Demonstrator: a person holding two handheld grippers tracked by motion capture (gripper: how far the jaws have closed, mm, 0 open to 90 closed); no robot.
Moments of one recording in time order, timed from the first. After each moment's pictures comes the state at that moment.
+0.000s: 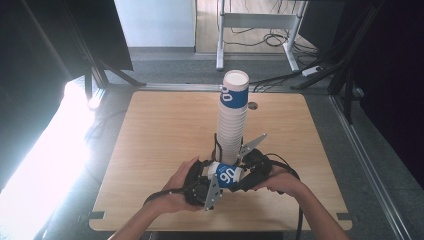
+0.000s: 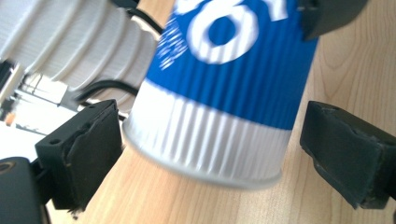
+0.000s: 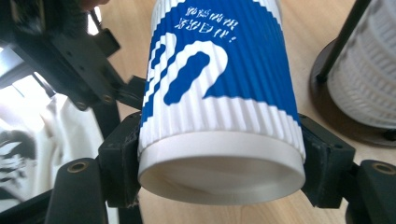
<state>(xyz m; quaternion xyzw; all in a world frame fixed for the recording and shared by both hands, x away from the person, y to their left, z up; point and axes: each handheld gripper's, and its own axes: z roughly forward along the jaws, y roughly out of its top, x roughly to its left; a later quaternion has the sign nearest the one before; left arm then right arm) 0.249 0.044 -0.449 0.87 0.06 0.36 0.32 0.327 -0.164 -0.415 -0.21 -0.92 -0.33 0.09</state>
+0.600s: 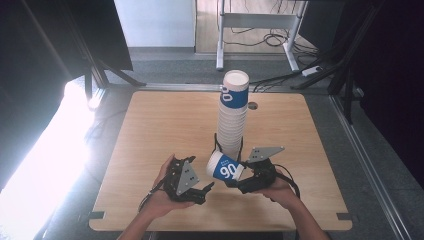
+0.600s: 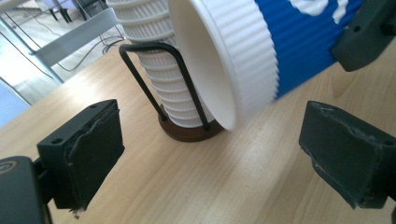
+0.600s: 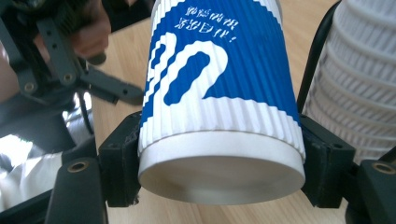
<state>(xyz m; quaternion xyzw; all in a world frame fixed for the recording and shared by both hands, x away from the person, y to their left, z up) 0.249 0.087 -0.438 0.82 0.24 0.27 0.44 0.304 -0.176 -0.425 -0.23 -0.85 -0.48 -0.01</state>
